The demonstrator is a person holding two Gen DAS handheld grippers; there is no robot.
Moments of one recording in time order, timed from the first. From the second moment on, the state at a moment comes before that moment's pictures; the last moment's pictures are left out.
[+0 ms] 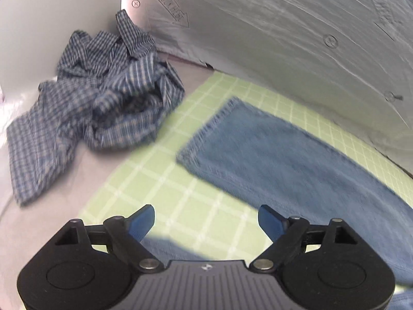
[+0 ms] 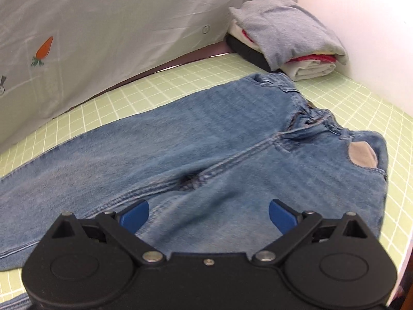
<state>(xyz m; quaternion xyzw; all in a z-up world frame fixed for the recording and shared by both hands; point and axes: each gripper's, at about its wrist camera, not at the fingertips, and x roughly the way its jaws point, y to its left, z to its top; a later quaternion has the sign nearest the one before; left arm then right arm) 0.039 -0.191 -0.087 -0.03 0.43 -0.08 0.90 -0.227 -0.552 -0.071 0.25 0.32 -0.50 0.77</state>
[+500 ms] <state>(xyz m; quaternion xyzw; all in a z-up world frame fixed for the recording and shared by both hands) -0.123 -0.238 -0.115 -0.04 0.50 -0.07 0.87 -0.367 -0.599 -0.081 0.26 0.35 -0.51 0.74</state>
